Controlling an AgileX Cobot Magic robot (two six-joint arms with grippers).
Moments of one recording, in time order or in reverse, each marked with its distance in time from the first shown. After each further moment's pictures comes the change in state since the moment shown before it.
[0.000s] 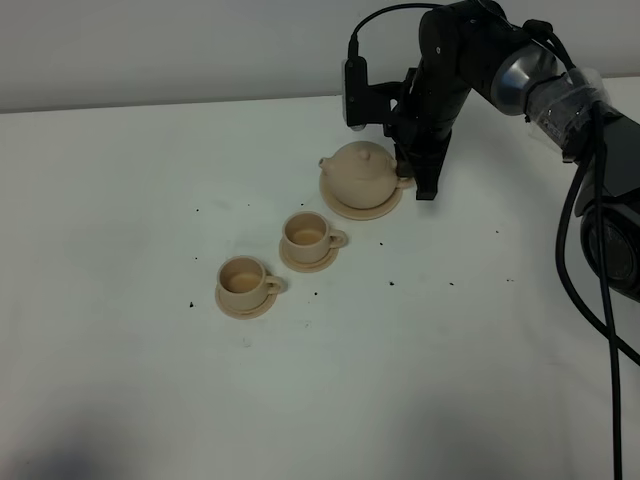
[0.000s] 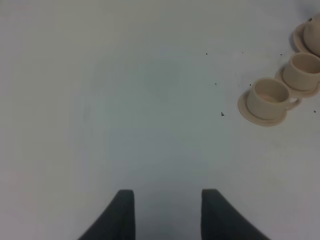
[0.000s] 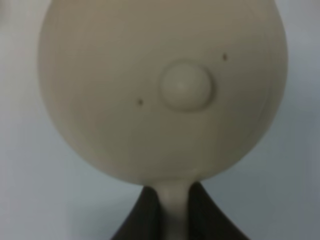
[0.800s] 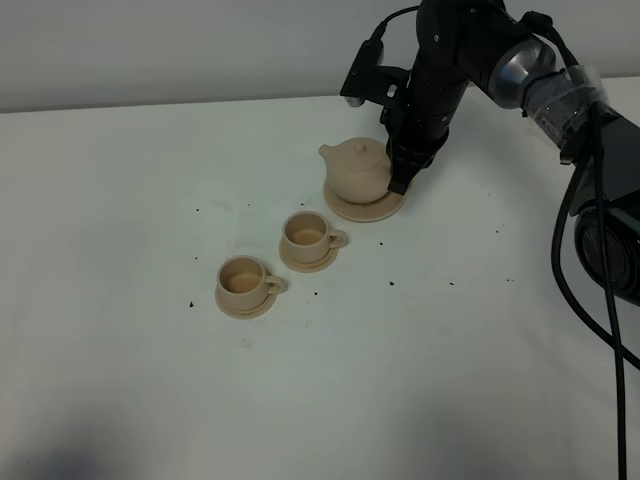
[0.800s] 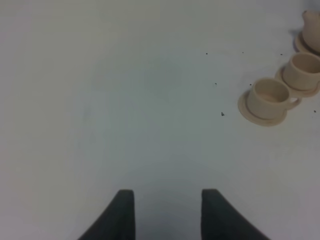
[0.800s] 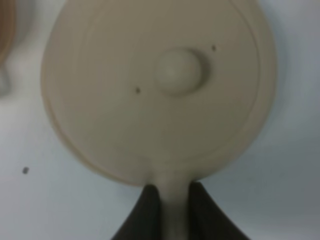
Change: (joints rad) left arm 0.000 0.000 0.000 0.000 0.000 0.000; right arm 0.002 0.016 -0.087 0.035 0.103 0.353
